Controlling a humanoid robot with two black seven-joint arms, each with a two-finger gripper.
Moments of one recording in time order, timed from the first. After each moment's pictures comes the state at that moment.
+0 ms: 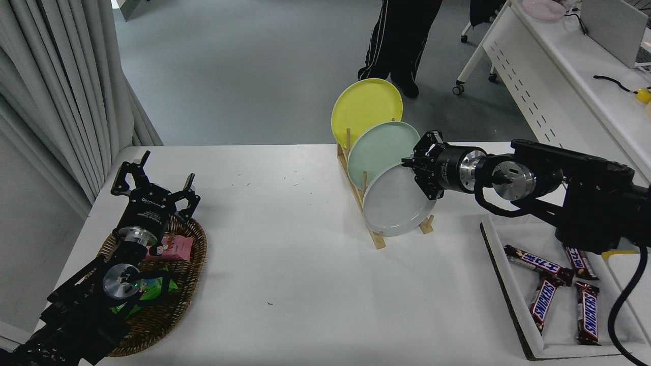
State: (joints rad) left arm -0.51 0.25 -1.06 -0.52 0.09 -0.57 -0.44; right arm 1.24 -0.43 0.05 0.99 0.31 -0.10 -0.23
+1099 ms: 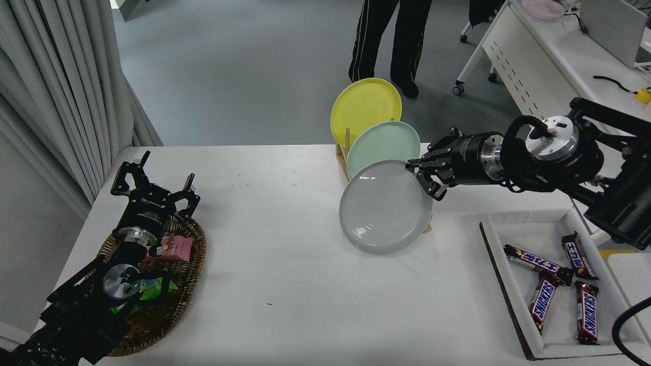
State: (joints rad) left arm -0.51 0.25 -1.06 -0.52 0.09 -0.57 -0.44; right arm 1.10 -0.57 0.42 1.30 0.80 -0.69 -0.41
